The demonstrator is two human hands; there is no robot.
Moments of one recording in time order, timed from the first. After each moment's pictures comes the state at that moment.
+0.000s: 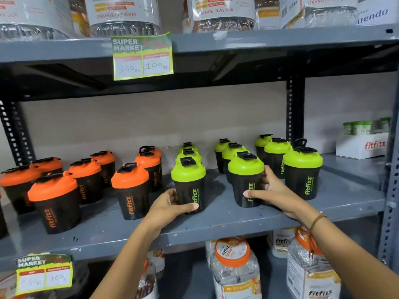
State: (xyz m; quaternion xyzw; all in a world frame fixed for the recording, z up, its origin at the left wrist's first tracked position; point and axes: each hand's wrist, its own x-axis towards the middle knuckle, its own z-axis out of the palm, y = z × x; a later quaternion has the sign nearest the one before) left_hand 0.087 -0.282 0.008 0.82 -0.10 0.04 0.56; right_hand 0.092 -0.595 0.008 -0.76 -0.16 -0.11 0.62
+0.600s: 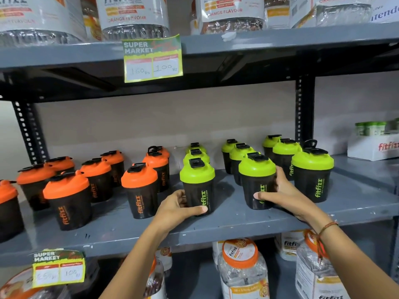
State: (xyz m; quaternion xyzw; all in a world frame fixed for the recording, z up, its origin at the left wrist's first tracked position) left_hand 0.081 -0.281 0.008 0.83 -0.11 0.05 0.55; right_hand 0.092 -0.598 0.008 -0.81 -0.13 -0.13 0.56
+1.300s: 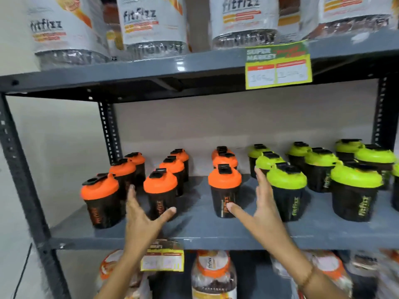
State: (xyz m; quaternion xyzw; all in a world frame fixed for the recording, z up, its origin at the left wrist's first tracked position) left_hand 0.018 -0.037 0.009 0.80 0.06 0.35 0.48; right_hand 0.028 -0.305 0.020 -0.76 -0.21 -0.28 0.55
